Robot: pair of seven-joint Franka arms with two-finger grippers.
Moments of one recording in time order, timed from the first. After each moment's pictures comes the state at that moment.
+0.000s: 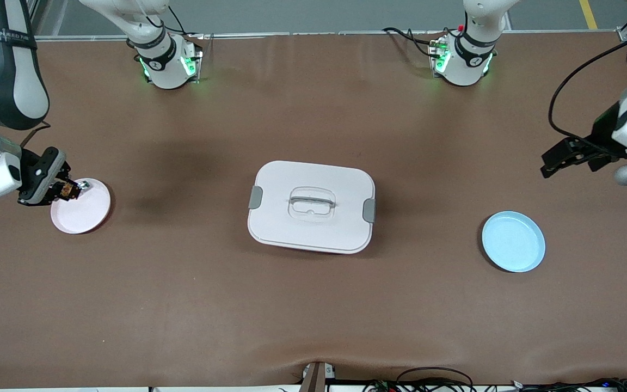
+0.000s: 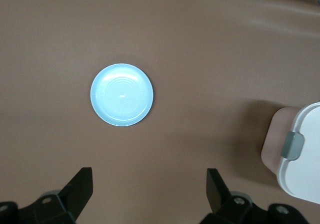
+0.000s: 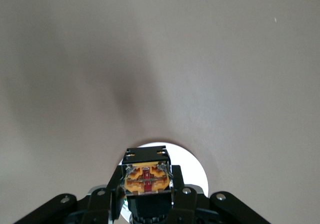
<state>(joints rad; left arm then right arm) 0.57 0.08 -0.68 -1.53 0.04 1.67 -0.24 -0.18 0.06 -0.04 -2.10 0.06 2.16 -1.51</state>
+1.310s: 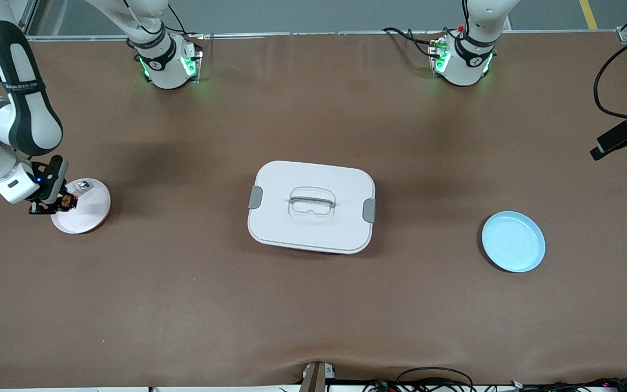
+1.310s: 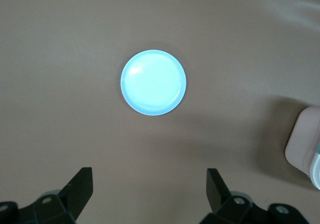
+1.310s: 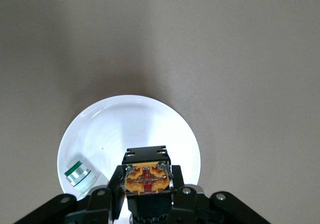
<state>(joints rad) 0.75 -0.08 -0.58 -1.73 -0.12 1.73 -0.03 -0.30 0.23 -0.04 -2.21 0.06 2.51 -1.93</state>
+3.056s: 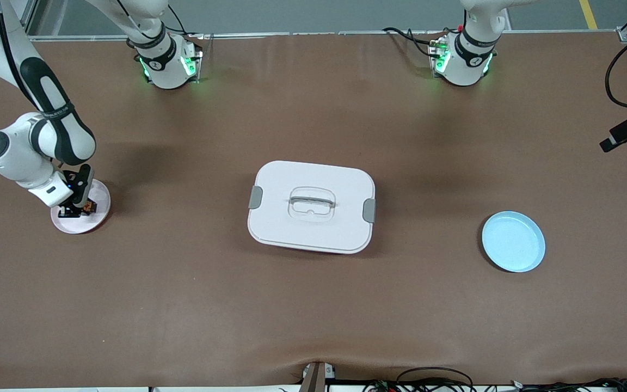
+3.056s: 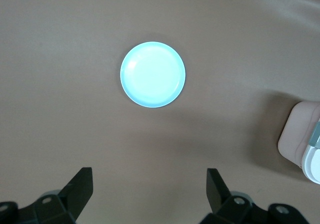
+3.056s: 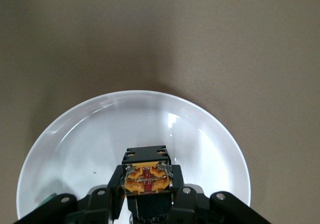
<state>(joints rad) 0.15 -0.09 0.03 -1.74 -0.13 1.69 -0.03 -0.31 0.40 -0.04 -2.29 0.00 2.78 -1.94</state>
